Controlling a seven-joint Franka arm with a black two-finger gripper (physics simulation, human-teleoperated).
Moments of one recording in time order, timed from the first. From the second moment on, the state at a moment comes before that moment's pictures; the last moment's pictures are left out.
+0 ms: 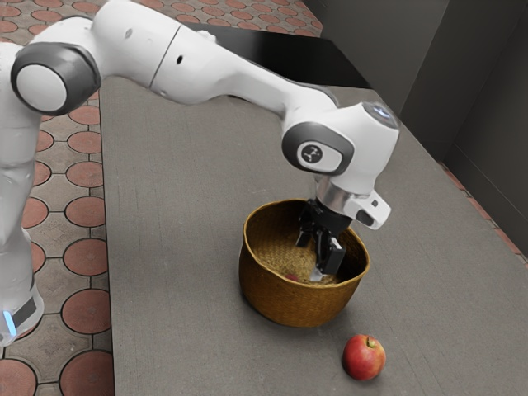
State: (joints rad) arm -0.14 0.19 -0.20 -1.69 -0.01 1.79 -0.31
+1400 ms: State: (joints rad) arm -0.16 0.22 -0.18 -1.79 -0.01 1.85 -0.34
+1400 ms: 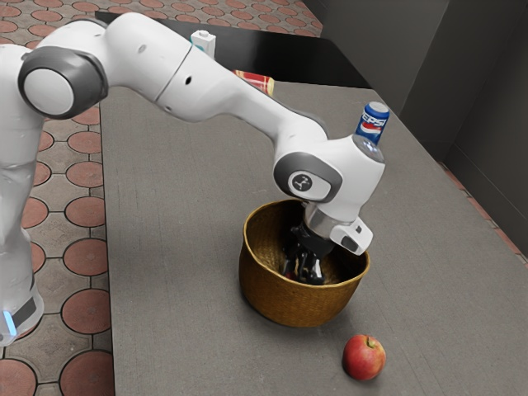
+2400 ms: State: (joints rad) arm -0.34 0.70 -0.16 -0.79 0.06 1.61 -0.31
